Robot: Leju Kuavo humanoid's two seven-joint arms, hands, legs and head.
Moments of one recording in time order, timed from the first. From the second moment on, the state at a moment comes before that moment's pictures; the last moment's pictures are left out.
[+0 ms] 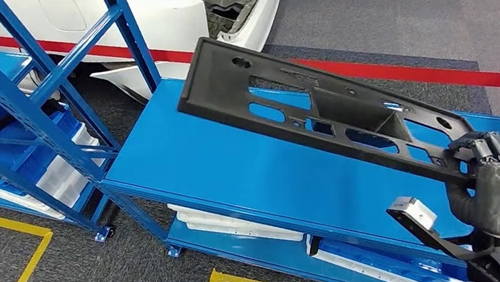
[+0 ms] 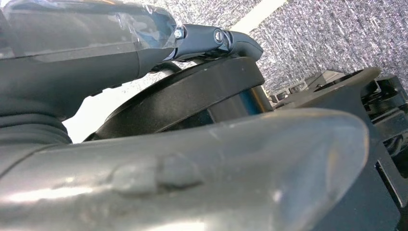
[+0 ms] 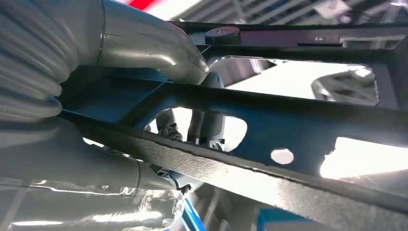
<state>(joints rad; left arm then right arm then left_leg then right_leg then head) -0.13 -0.05 -1.38 -0.34 1.03 0.24 0.03 -0.44 -0.42 0.70 -1.66 1.06 -0.68 0.35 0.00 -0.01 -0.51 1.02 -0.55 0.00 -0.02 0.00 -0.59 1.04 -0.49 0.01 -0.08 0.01</state>
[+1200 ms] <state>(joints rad) -0.14 -0.05 -1.38 -0.34 1.05 0.21 0.06 -0.12 -0.08 0.41 -1.89 0.33 -0.69 -0.27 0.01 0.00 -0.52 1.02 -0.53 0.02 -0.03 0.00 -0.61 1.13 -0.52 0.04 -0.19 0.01</state>
